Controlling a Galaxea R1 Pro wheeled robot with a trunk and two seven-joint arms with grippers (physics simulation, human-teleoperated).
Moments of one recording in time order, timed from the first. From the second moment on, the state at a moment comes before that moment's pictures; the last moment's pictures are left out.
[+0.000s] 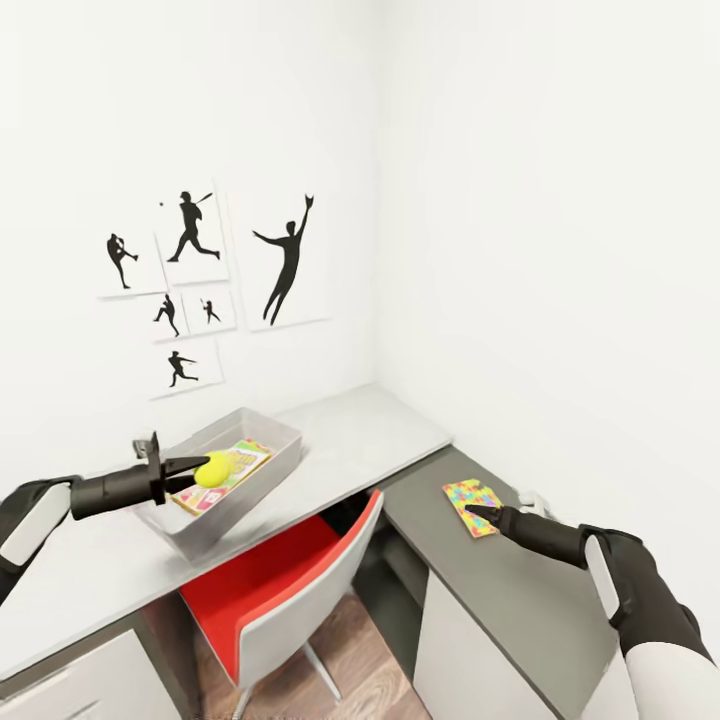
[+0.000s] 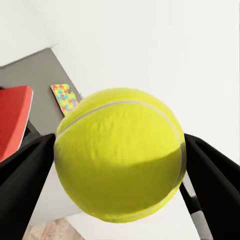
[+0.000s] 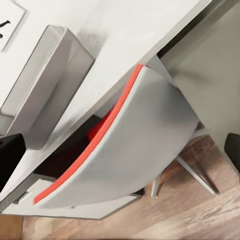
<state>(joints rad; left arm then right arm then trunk) -0.72 0.55 -0.14 -0.83 0.91 1.01 -0.99 -0.57 -0.14 -0.38 -0.92 -0.06 0.80 0.89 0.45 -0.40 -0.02</state>
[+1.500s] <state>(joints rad) -0.72 0.56 -0.14 -0.83 0.91 0.99 -1.01 -0.57 -0.15 -0.39 -0.92 -0.06 0.73 0.89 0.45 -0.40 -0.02</state>
